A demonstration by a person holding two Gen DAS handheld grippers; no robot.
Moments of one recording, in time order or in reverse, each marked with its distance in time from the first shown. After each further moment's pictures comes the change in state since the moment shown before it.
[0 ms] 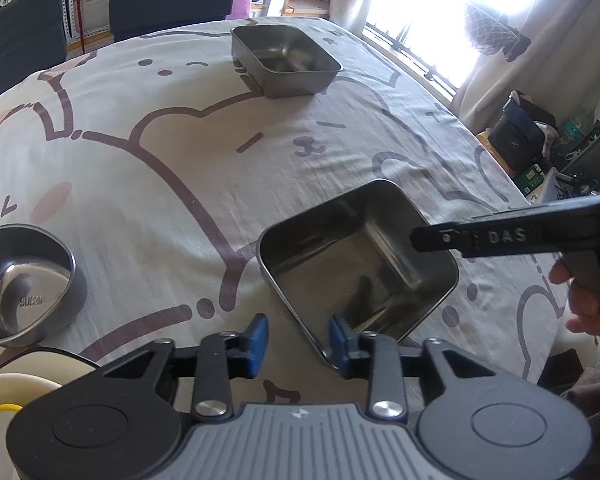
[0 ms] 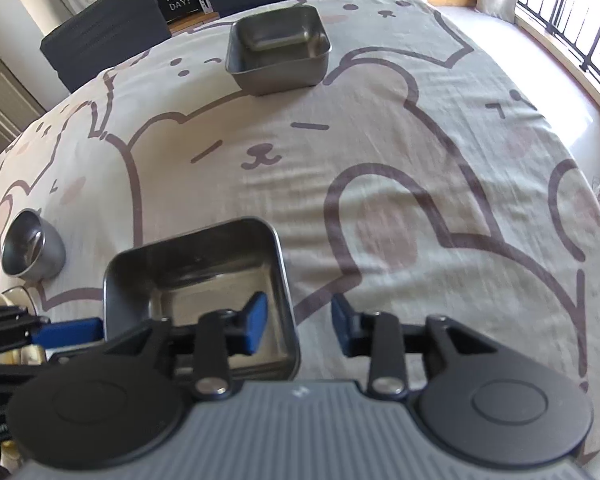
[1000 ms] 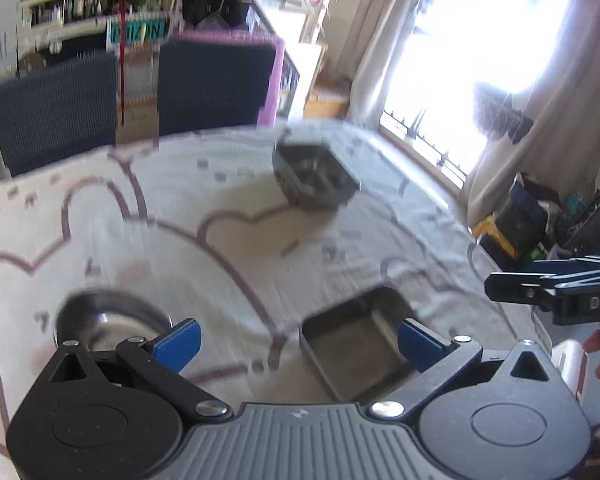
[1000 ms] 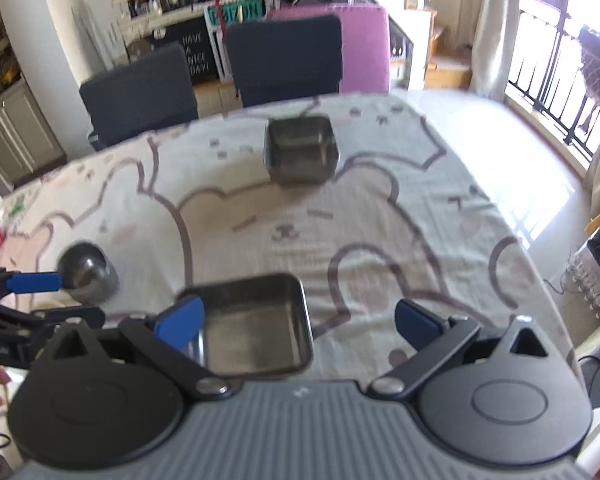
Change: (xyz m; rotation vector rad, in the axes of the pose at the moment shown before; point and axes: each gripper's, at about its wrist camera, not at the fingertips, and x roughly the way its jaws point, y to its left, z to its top) left arm -0.101 0.012 0.000 -0.045 -0.293 0.049; right arm -0.118 0.026 -0.024 -0.060 -0.253 -0.033
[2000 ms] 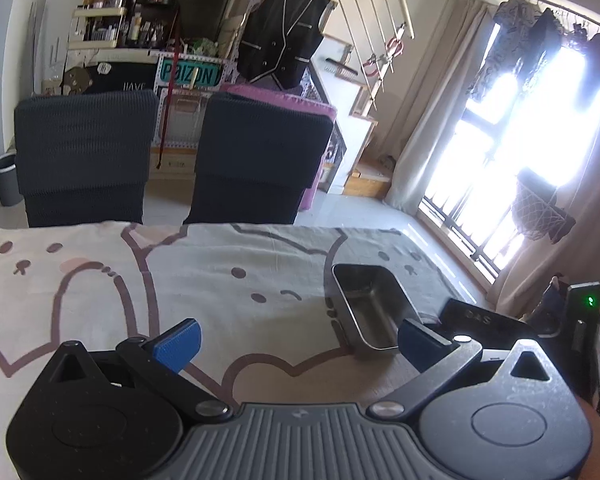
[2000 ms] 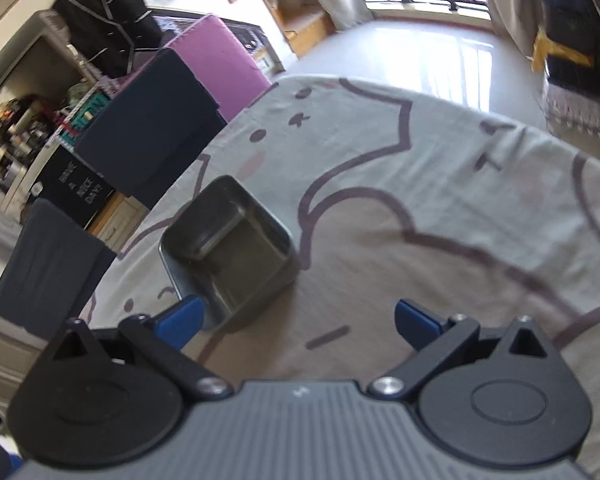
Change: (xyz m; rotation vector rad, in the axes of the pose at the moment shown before) left arm 0.093 0.055 0.099 -0.163 -0.185 0.063; right arm 0.193 -0.041 0.097 0.690 -0.043 -0.059
